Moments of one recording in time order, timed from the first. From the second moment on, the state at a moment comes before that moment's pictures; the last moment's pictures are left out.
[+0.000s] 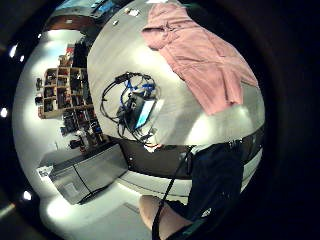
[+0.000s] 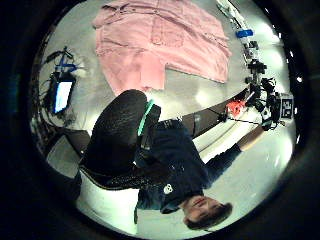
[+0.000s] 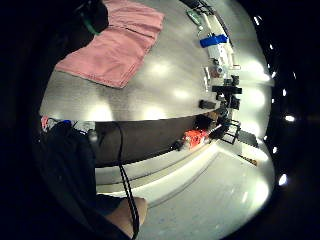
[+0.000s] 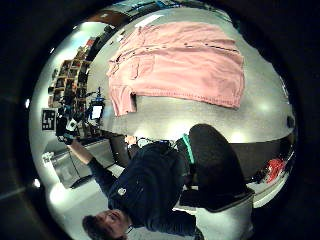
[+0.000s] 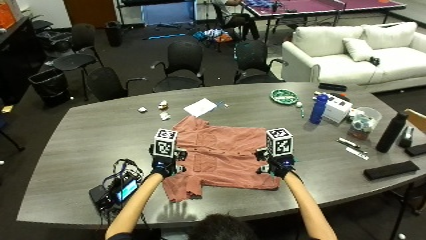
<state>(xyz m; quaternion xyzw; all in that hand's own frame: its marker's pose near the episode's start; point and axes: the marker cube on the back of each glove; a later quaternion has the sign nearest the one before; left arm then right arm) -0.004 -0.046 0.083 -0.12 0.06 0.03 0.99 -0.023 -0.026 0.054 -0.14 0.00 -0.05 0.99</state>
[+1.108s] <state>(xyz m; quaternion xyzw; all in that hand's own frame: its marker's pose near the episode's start) 0.048 -0.072 0.227 -0.26 0.05 0.11 0.96 -0.024 -0.091 0.217 -0.28 0.01 0.03 0.96</state>
